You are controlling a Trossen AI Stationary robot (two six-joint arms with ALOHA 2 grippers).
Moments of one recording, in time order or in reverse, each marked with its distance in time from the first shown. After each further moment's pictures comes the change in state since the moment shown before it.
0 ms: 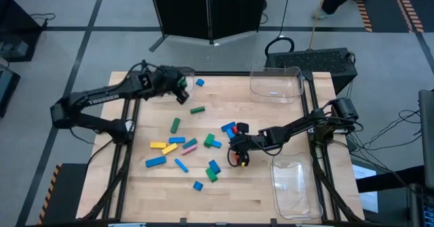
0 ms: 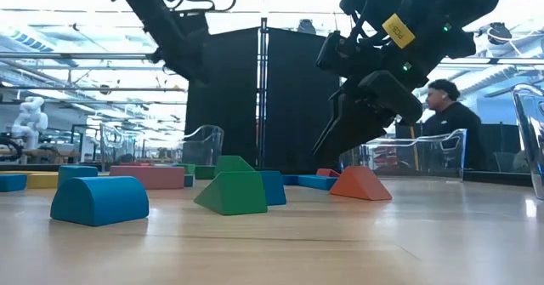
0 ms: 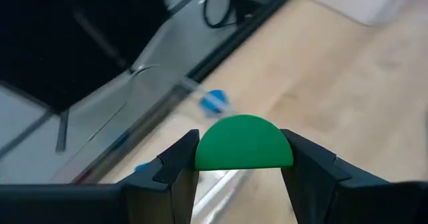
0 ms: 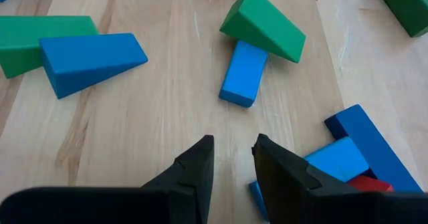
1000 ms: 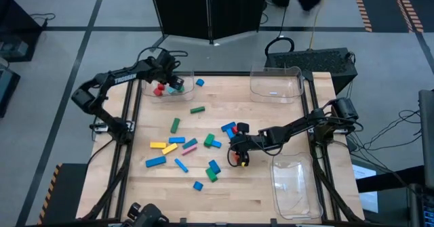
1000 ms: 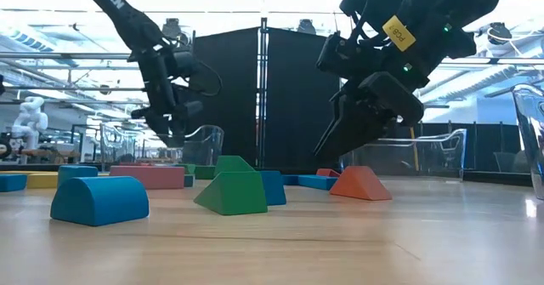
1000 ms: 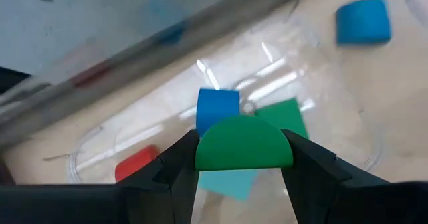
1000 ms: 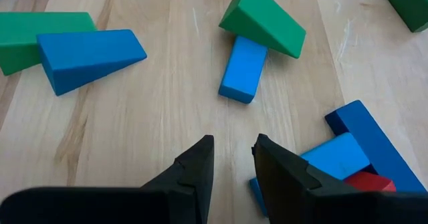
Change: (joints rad) left arm 0.428 0.349 0.000 -0.022 0.234 -0.047; right arm 0.000 0.000 0.000 -0.010 0.000 0.008
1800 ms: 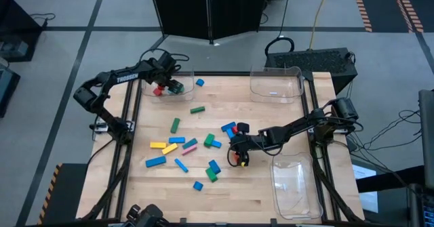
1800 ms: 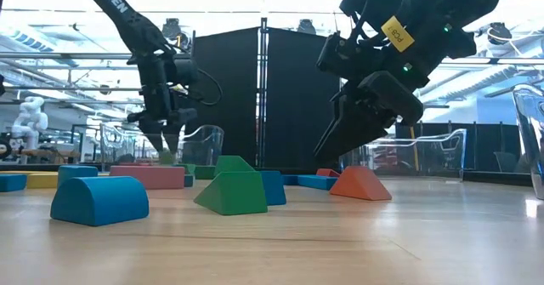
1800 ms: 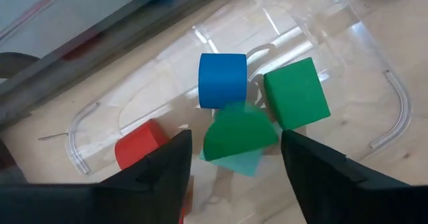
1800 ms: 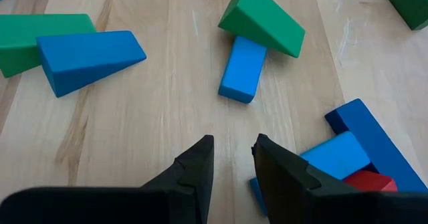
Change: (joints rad) left arm -0.002 0.025 0.000 -0.069 -0.006 0.035; right arm 0.000 0.000 0.000 0.000 0.000 0.011
